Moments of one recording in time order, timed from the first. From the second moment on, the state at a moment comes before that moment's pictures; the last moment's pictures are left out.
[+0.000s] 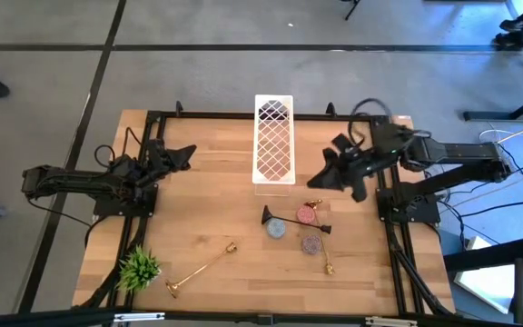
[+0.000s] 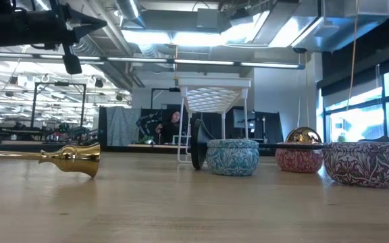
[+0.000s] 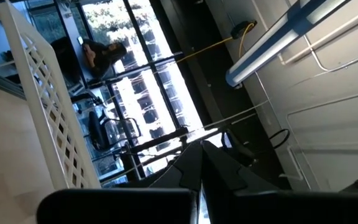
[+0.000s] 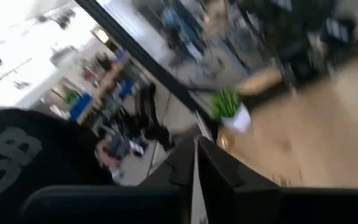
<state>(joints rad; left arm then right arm) 0.10 0.39 0.05 0.74 -0.37 -1.16 0.09 1.08 1.18 -0.27 -0.30 0.75</state>
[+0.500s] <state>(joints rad) 0.10 0.39 0.05 0.73 -0.34 -1.16 0.24 1.25 1.18 -0.42 -0.24 0.85</state>
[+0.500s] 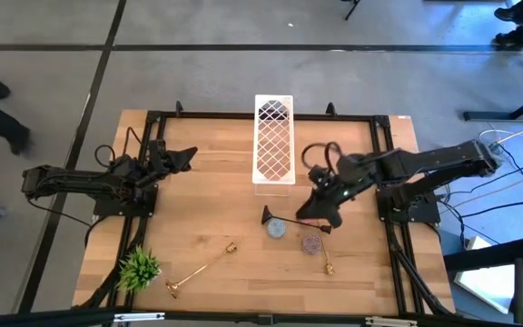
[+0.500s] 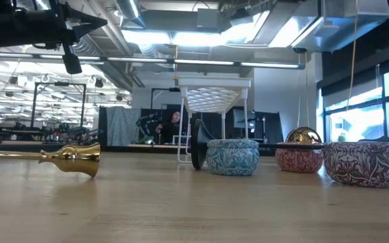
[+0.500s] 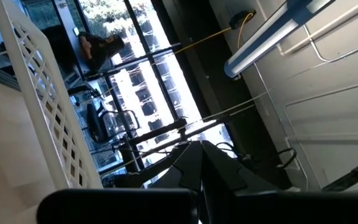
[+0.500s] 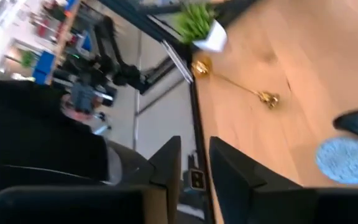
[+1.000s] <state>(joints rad) 0.10 0.39 0.05 0.70 -0.30 -1.16 0.38 1.49 1.18 -0.62 0.02 0.68</state>
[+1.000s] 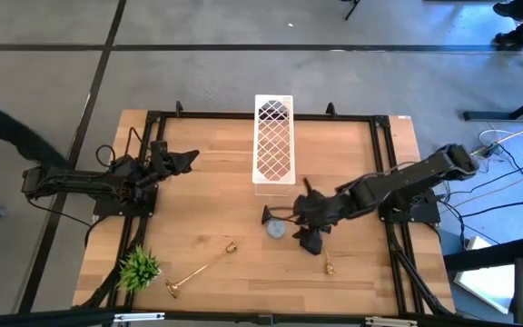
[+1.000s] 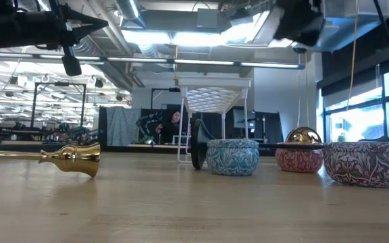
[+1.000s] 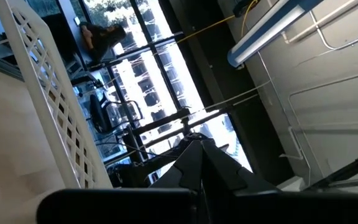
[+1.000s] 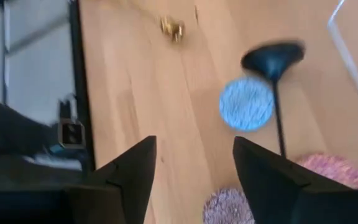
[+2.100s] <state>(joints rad) 0.10 0.39 0.05 0.70 -0.27 -1.16 0.38 1.82 1.18 -0.64 0.27 0.59</state>
